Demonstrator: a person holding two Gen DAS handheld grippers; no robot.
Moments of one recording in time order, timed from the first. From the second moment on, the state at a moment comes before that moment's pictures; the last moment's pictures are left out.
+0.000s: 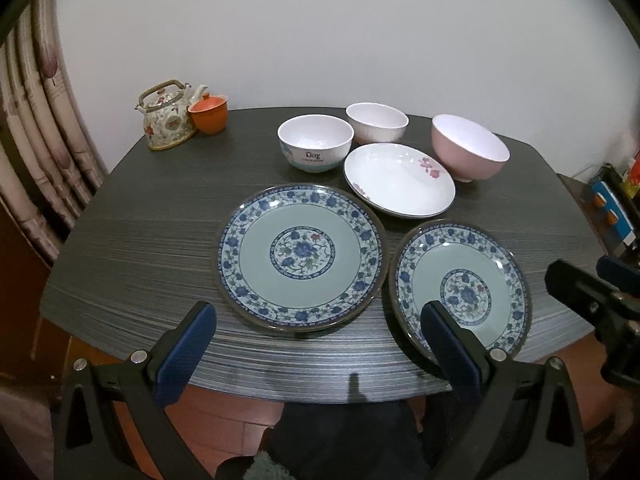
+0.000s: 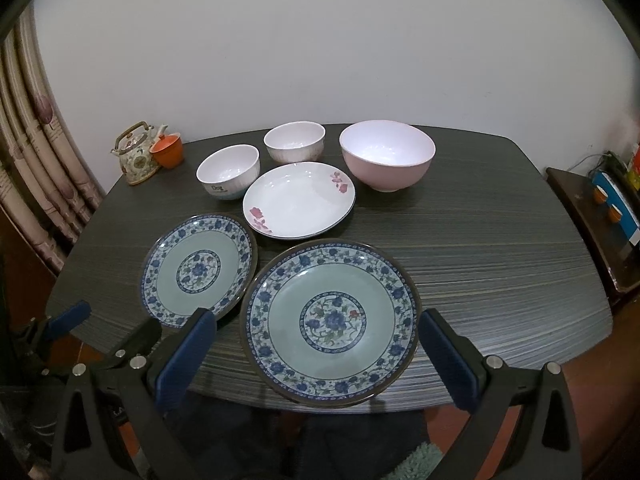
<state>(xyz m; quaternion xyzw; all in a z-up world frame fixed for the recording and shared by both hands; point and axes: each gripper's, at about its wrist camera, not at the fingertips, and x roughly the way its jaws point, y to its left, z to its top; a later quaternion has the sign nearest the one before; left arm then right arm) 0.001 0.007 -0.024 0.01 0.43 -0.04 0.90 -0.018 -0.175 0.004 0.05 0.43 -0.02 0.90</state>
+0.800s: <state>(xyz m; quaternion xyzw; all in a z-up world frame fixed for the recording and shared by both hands) 0.003 0.016 -0.027 0.00 0.44 0.00 0.90 -0.023 -0.166 0.005 0.04 0.42 0.00 0.91</state>
